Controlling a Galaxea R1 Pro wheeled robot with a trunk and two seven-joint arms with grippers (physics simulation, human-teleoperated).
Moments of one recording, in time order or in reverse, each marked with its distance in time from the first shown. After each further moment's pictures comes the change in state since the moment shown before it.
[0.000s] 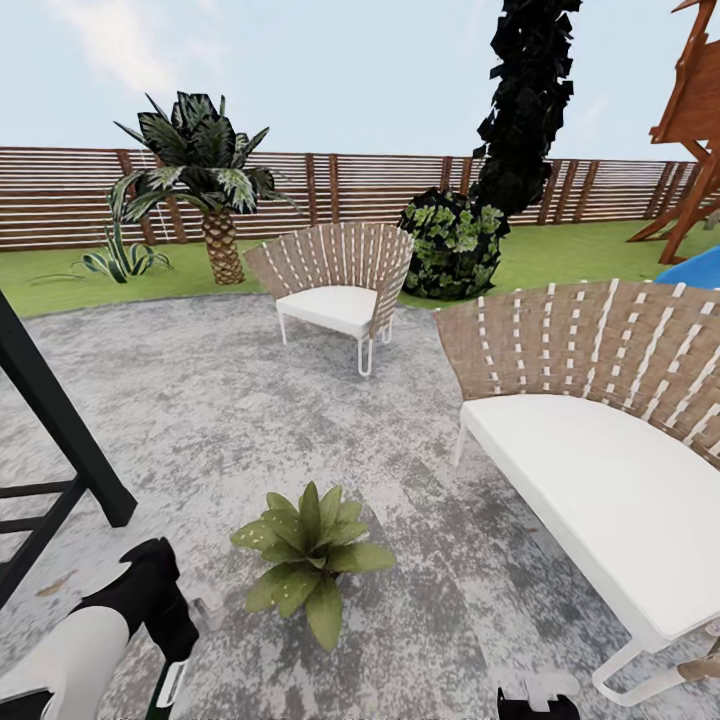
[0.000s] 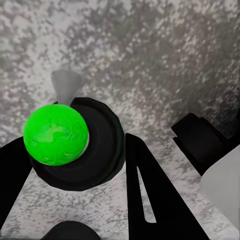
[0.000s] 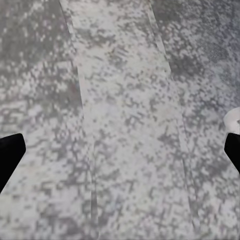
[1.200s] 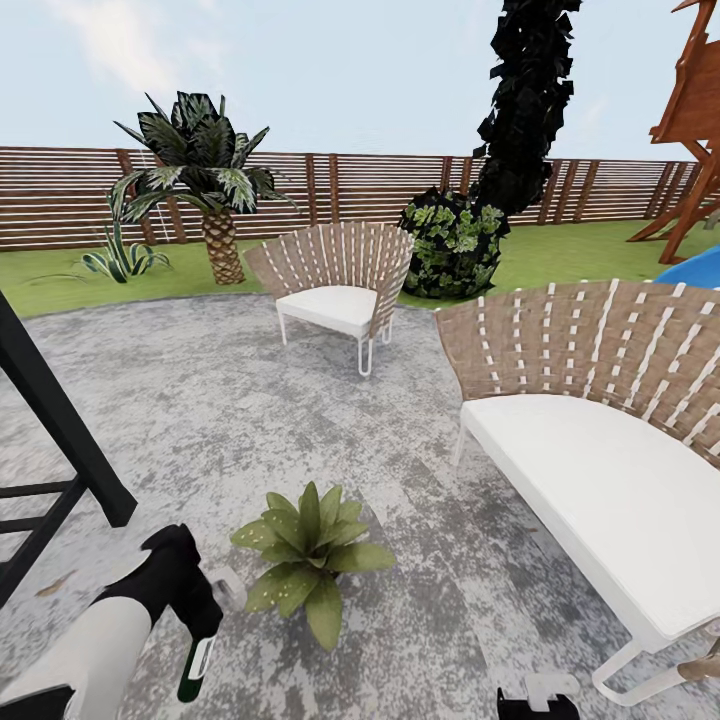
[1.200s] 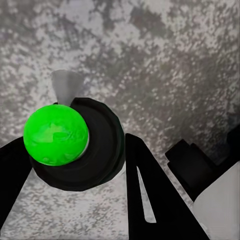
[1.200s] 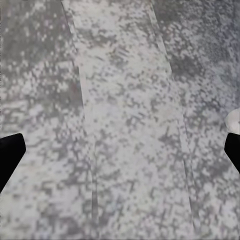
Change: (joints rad) left arm -0.013 -0.064 -0.002 -0.066 0.007 0.003 -0.015; right arm 0.000 0.000 0.002 0.000 0.002 0.000 0.003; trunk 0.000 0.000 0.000
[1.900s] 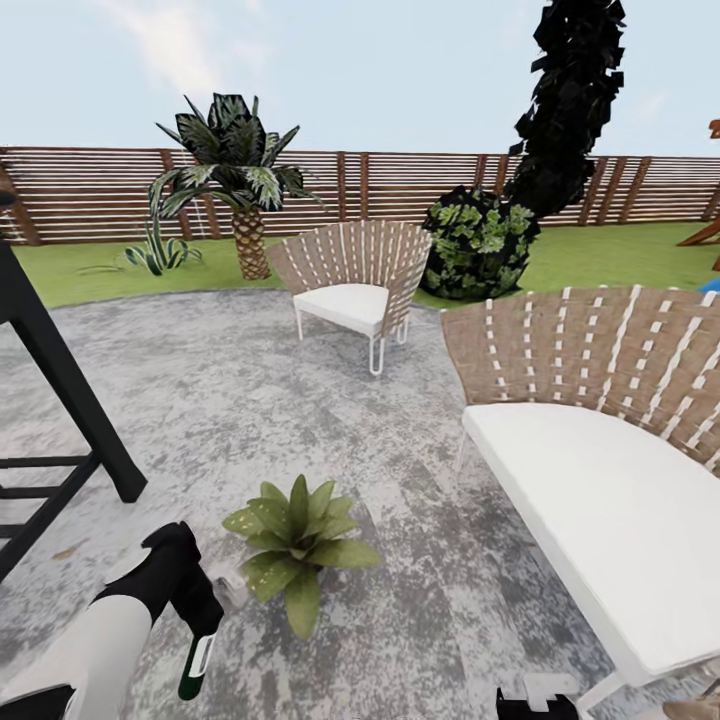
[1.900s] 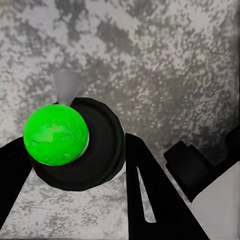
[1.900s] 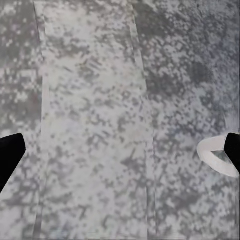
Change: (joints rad) left arm -0.002 -0.001 0.001 -0.008 0.002 0.019 -0.004; right arm 0.000 0.002 0.000 0.001 0.000 0.000 -0.001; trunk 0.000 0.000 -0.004
